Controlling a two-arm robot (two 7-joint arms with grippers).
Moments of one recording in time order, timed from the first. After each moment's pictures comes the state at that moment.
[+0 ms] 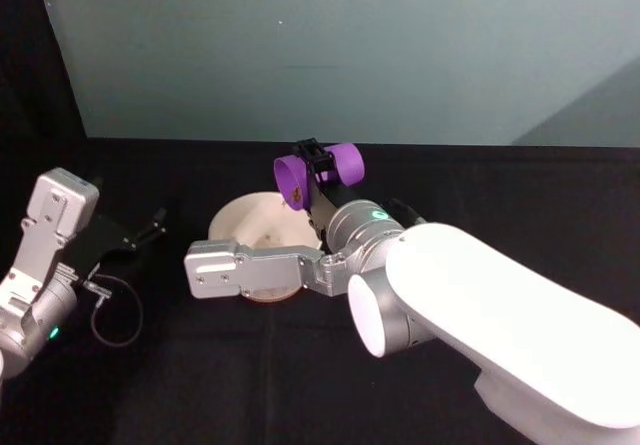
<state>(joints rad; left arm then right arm) -0.20 0.60 0.45 -1.41 -0.25 -0.12 0.03 0.65 0.29 -1.00 -1.57 -1.05 0.60 0.51</state>
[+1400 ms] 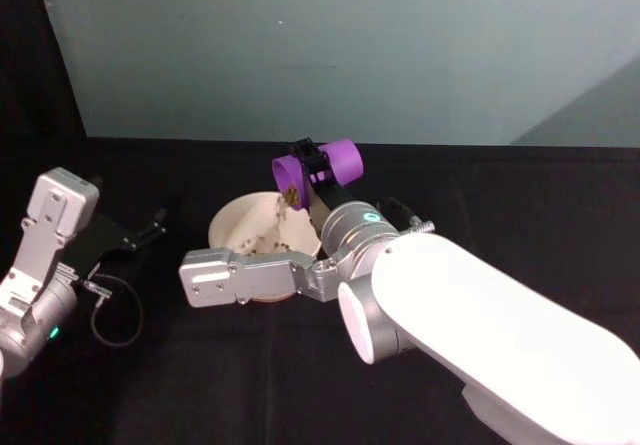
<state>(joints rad) -0.20 0.60 0.45 -1.41 -0.25 -0.12 0.03 0.62 0.26 -0.97 -1.56 -1.19 0.57 0.57</state>
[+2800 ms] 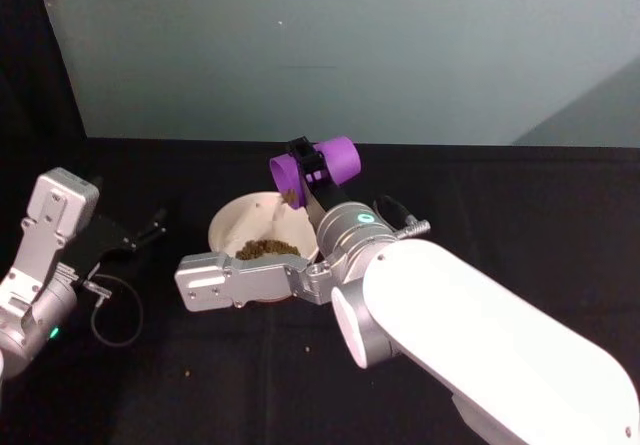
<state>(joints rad) -0.20 0.60 0.45 -1.41 -0.25 -0.12 0.03 0.57 0.21 -0.91 -1.56 -1.31 0.52 0.60</state>
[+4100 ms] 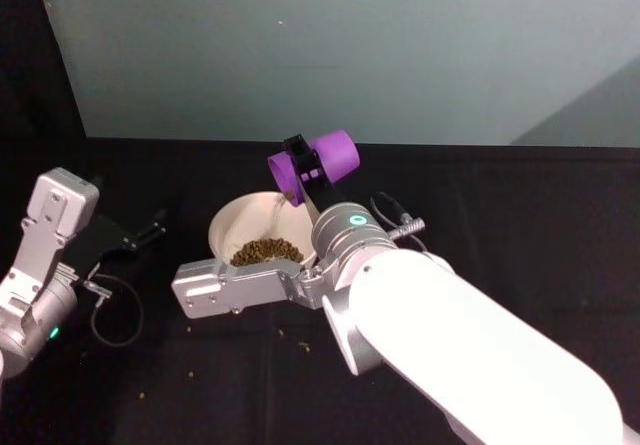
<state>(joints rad) -0.20 0.60 0.45 -1.41 -0.25 -0.12 0.03 0.53 0.17 -0.87 -1.56 -1.45 0.47 0.63</state>
